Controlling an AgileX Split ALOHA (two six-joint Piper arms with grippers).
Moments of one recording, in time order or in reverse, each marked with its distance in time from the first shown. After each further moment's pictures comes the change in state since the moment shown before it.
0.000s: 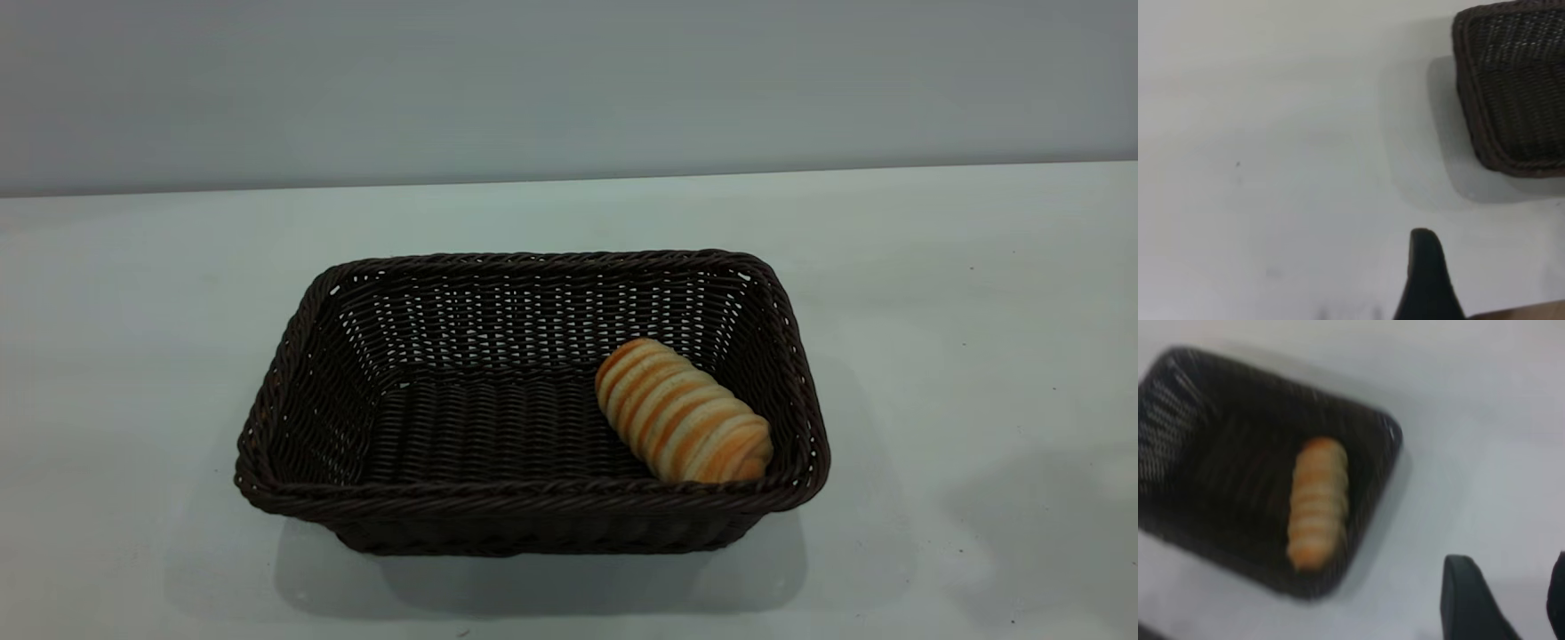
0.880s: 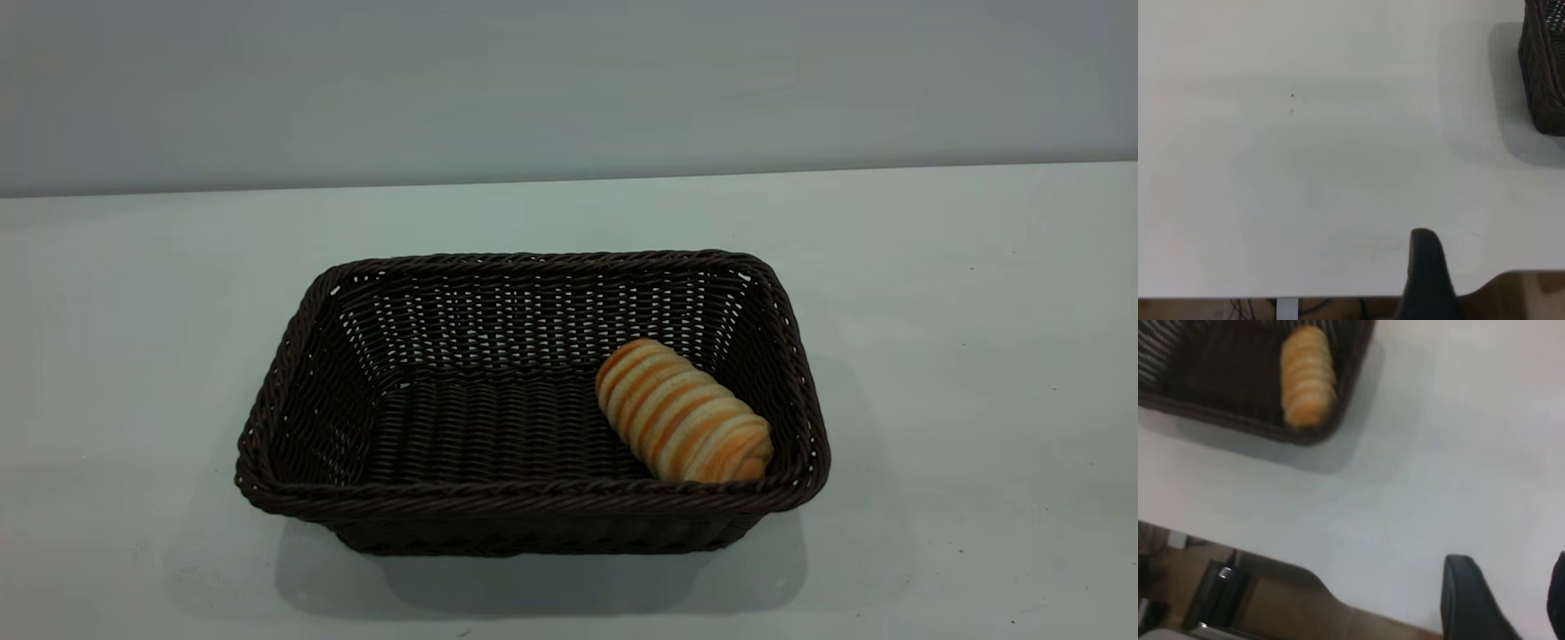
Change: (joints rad) left arm 0.000 -0.357 0.101 0.092 0.238 -0.098; right arm 0.000 -0.756 0.318 -0.238 0.316 0.313
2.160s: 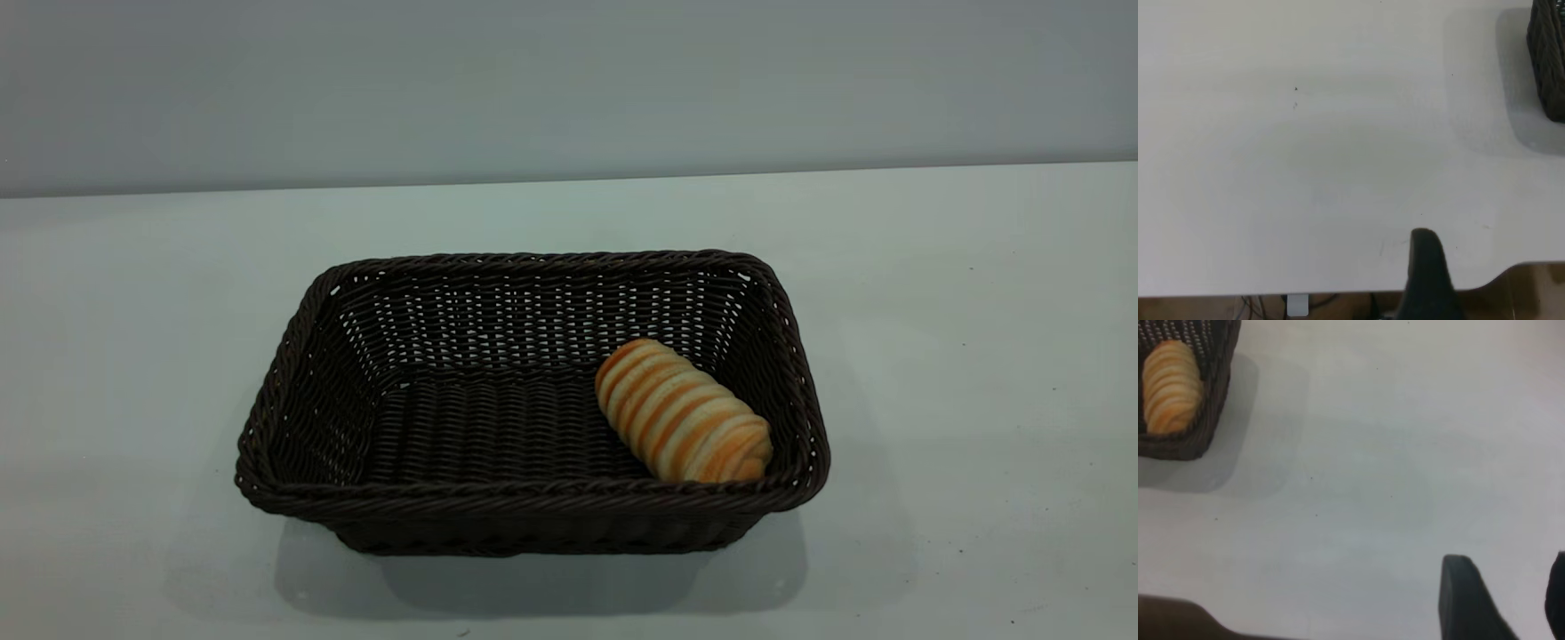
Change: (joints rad) left arm 0.000 0.000 0.028 0.006 -0.010 0.022; right arm 0.000 -0.359 0.146 -0.241 0.017 0.135
